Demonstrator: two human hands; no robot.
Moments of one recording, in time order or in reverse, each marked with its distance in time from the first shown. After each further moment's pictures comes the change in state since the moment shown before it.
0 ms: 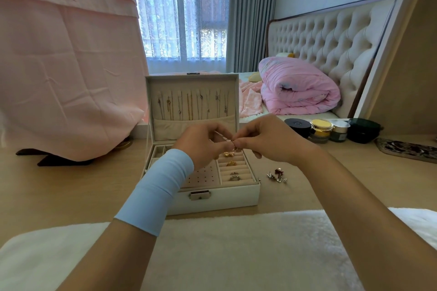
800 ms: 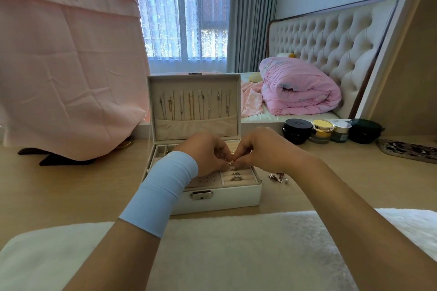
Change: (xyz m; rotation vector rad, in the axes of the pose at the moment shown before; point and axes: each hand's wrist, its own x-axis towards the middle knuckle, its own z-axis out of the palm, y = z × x) left_hand 0.004 -0.007 0.001 0.391 -0.227 -0.085; right_hand 0.003 0.006 0.019 -0.188 -0.102 0.063
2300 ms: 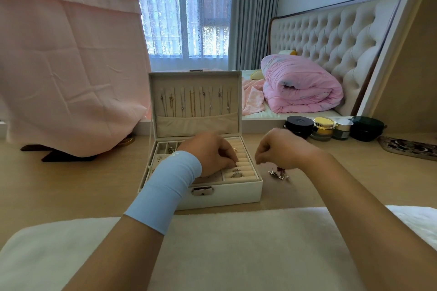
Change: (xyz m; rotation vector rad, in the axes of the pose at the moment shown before) left_hand 0.000 0.003 0.007 0.015 0.008 0.029; right_hand 0.002 0.037 -0.010 -0.199 -0.021 0.212
